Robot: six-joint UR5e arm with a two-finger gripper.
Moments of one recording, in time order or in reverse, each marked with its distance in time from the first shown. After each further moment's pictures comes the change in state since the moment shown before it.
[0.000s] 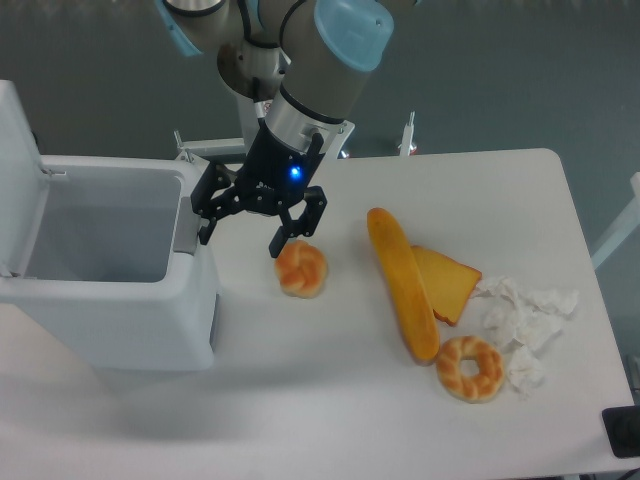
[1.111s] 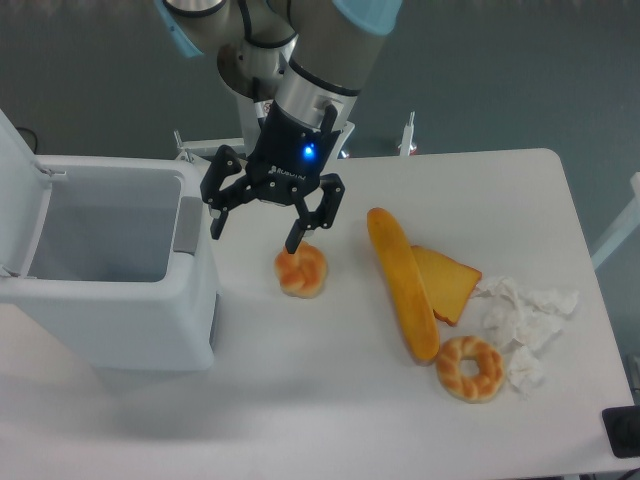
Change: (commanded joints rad) arm 0.023 0.002 0.121 0.023 0.026 0.008
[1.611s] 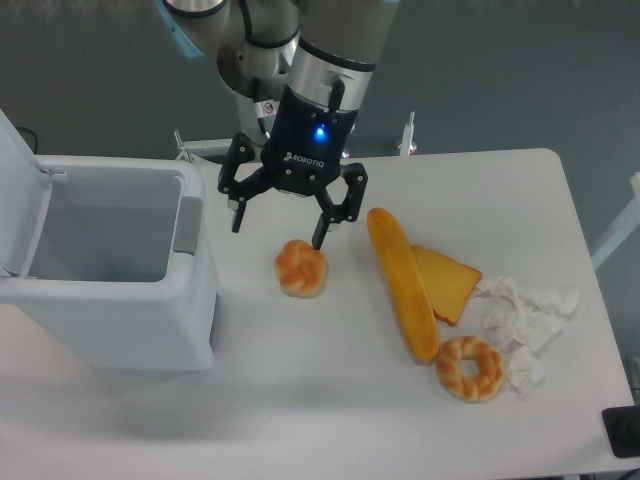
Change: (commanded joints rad) arm 0.006 0.014 0.006 -0.002 0.106 0.232
